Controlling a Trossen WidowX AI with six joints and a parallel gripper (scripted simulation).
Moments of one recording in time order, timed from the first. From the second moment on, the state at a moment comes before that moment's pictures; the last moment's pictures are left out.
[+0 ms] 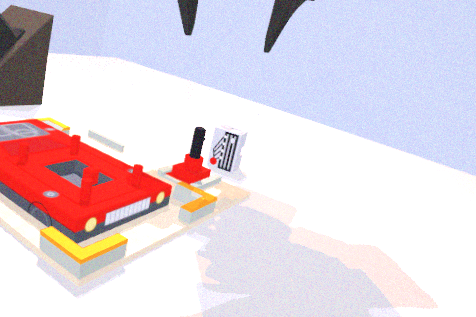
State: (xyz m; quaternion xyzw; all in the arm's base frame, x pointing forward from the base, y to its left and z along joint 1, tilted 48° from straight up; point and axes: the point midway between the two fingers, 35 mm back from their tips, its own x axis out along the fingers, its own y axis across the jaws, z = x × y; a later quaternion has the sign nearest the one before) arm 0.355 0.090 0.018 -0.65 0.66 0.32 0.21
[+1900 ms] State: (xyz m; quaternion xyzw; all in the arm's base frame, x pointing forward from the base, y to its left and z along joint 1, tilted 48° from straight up) arm 0.355 0.030 -0.109 -0.65 0.66 0.32 0.21
